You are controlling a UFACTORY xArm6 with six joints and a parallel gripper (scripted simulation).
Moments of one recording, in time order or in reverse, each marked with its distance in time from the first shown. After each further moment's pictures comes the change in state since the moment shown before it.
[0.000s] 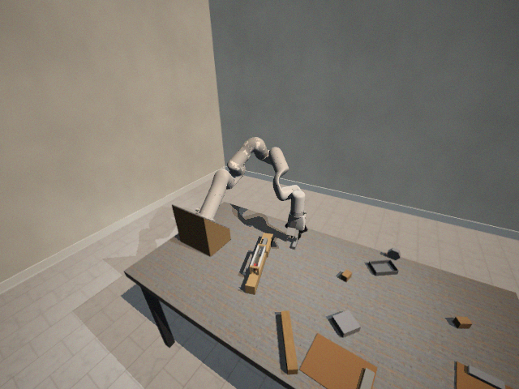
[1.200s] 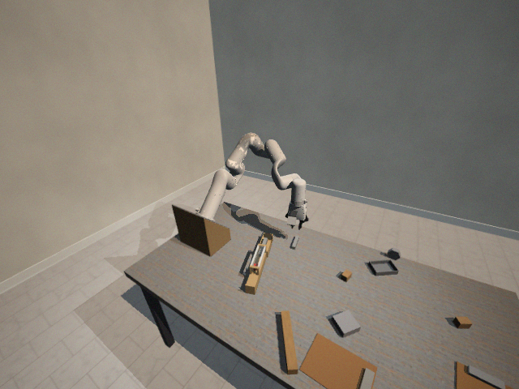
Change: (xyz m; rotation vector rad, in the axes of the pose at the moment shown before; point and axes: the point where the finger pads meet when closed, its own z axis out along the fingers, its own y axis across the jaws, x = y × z) arm 0.001 0.000 -0.072 0.002 -0.001 0.000
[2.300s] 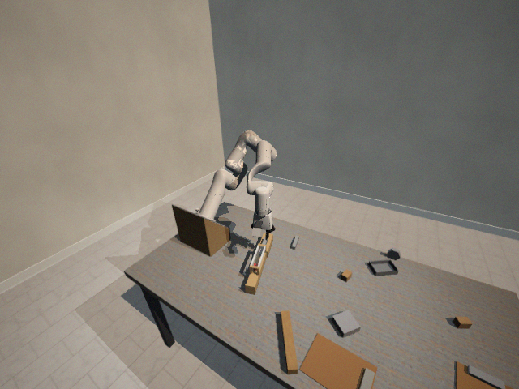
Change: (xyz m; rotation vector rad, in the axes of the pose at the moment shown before) arm 0.151 0.150 0.000 -0.001 -0.001 -0.129
